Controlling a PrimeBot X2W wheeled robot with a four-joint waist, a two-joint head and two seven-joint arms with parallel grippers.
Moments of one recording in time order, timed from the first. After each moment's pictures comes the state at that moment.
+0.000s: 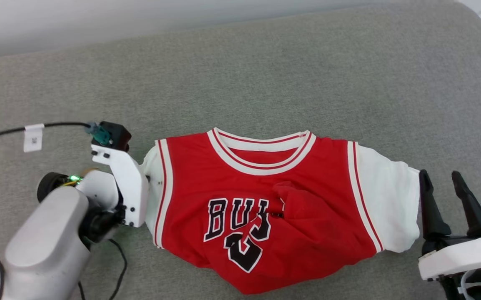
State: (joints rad) left arm -0.60 0.51 -0.58 0.41 -0.76 -0.03 0.65; right arm 0.00 -0.05 -0.10 -0.10 0.27 0.13 -0.03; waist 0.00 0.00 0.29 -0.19
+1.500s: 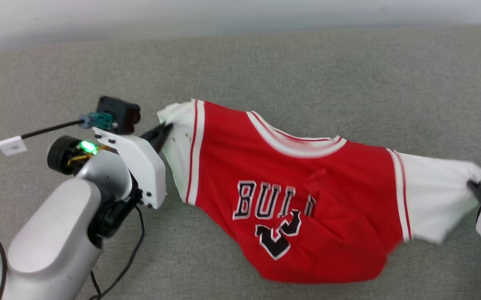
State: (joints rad) left arm -0.58 0.50 -0.55 0.14 -0.68 0.04 0.36; right arm -0.25 -0.26 -0.25 0.12 0.35 0.13 0.78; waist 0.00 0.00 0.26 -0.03
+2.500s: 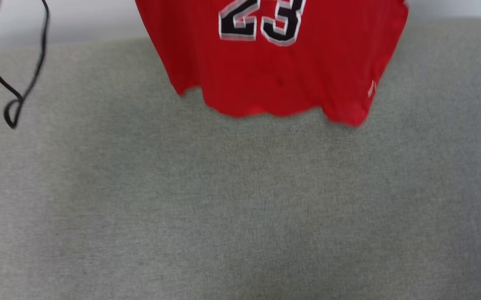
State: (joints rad) left arm -1.33 0.50 -0.42 0.52 -0.58 0.02 0.27; right arm -1.13 -0.43 -0.01 0.33 0.21 0.13 0.43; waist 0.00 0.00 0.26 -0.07
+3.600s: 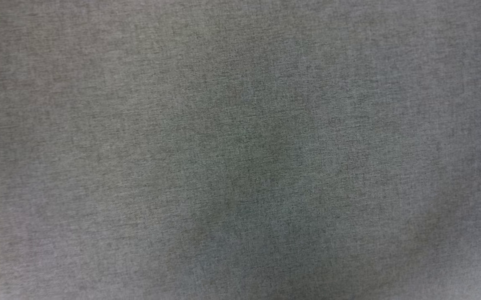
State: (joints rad) left arm -1.63 0.52 -0.33 0.69 -0.57 0.00 -0.11; right arm -1.47 -0.32 0.15 0.46 0.15 0.13 0.11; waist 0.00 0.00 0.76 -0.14
